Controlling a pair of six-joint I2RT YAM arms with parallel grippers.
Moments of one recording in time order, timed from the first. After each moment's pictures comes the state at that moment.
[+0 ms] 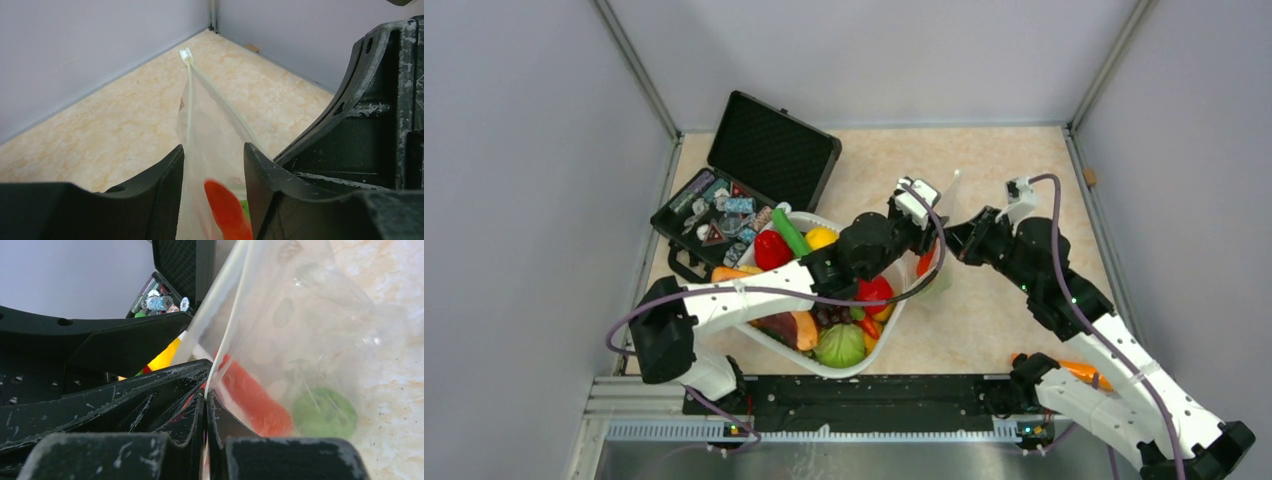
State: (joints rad) left arm -1.11 1.51 1.13 0.38 -0.30 0.00; right arm 0.57 0.73 0.79 -0.30 0.00 0.73
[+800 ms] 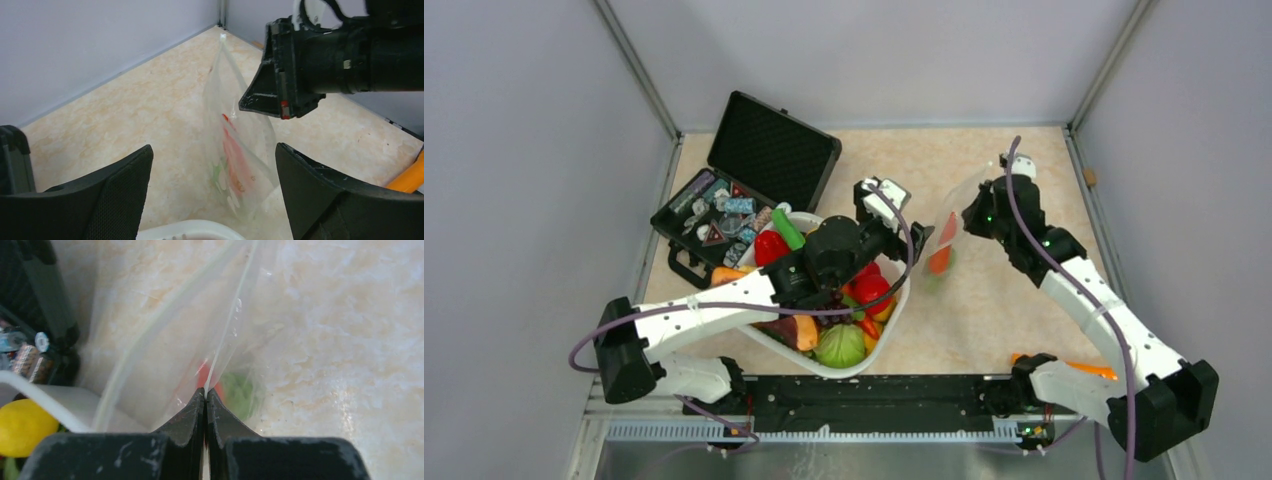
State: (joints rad) left arm -1.10 1.32 1.08 0.21 -0.30 -0.03; right arm 0.43 1.07 0.96 -0.45 0.25 0.56
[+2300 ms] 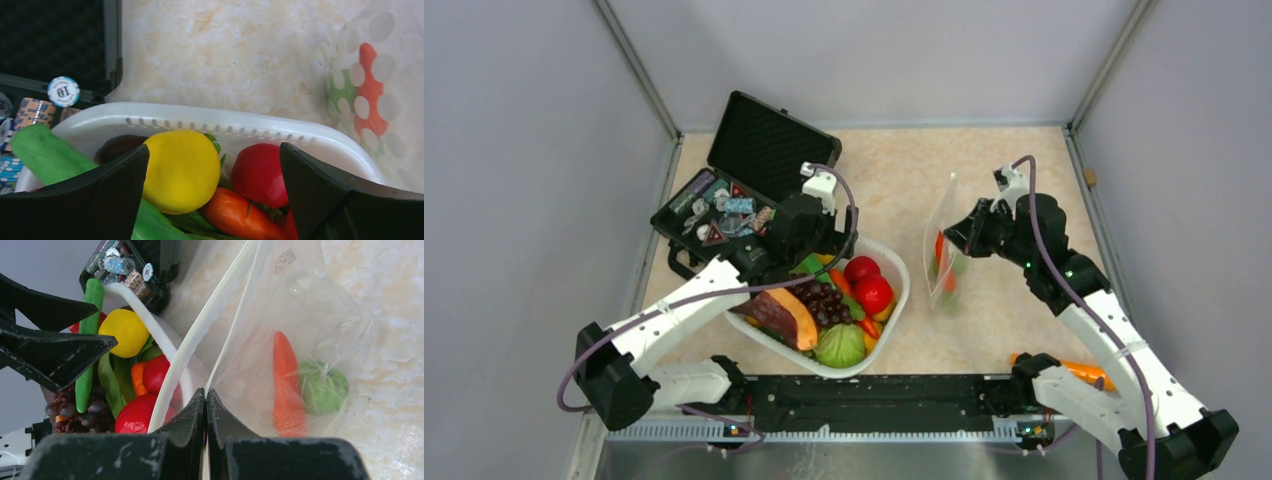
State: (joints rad) left arm -0.77 1.19 1.02 -0.34 -0.23 -0.29; right arm 0.40 0.86 0.88 -0.43 -0.21 0.49
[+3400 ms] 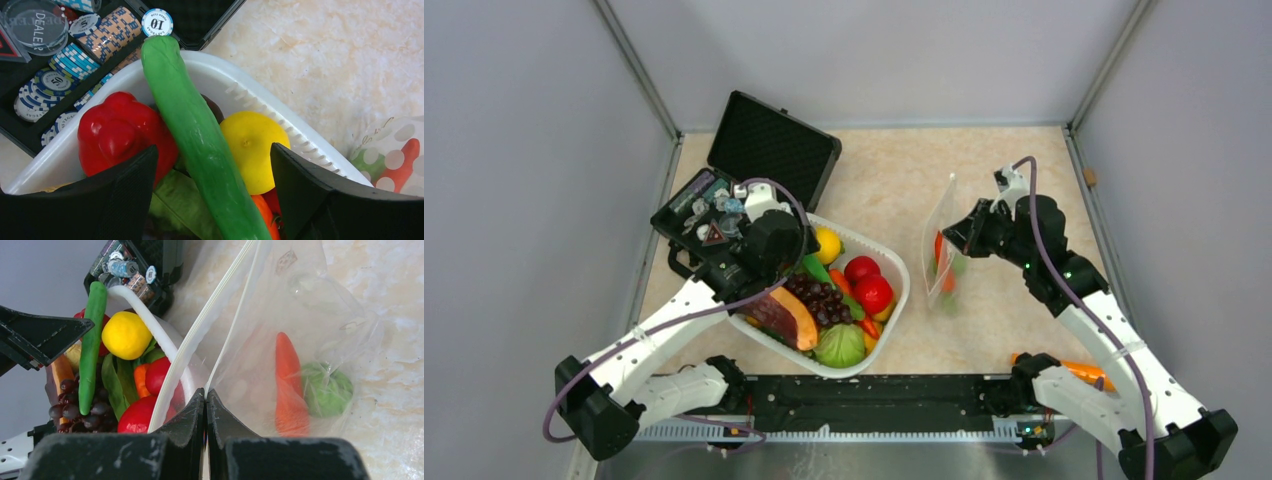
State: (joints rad) left arm -0.70 1.02 0.90 -0.48 -0.54 -0.72; right arm 0.40 0.86 0.86 -0.40 -0.21 0.52
